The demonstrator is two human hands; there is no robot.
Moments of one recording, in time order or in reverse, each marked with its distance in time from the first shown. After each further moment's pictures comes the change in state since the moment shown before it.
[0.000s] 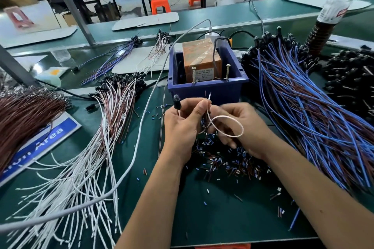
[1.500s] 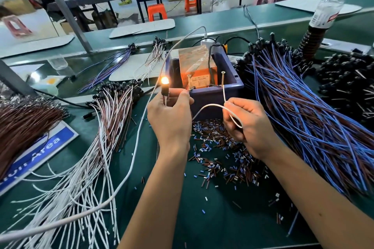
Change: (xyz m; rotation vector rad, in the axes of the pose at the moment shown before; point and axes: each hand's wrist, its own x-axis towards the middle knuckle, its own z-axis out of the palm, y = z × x) left_hand 0.015 0.043 0.029 0.410 0.537 0.109; right_hand 0.002 -0.004 -0.014 0.042 0.121 -0.175
